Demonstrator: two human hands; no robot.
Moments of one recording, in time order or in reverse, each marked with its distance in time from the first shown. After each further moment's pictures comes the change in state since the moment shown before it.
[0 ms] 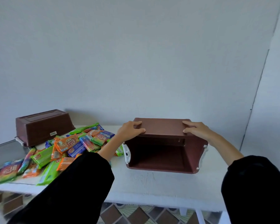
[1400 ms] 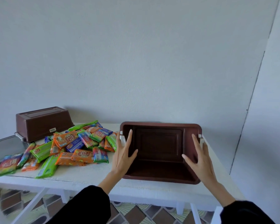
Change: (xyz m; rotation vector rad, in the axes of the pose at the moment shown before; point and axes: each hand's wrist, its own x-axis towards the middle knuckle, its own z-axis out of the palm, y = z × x) left_hand -0.062 -0.062 0.092 0.099 0.427 0.198; right_hand -0.051 0.109 0.072 -0.103 0.541 -0.520
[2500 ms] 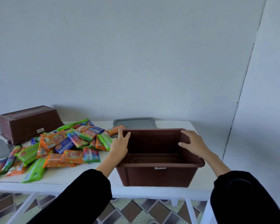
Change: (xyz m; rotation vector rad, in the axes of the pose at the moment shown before) left_hand 0.049 0.023 -0.003 0.454 -0.446 -0.030; right_hand 0.063 0.007 -0.021 -0.207 -0.466 0.301
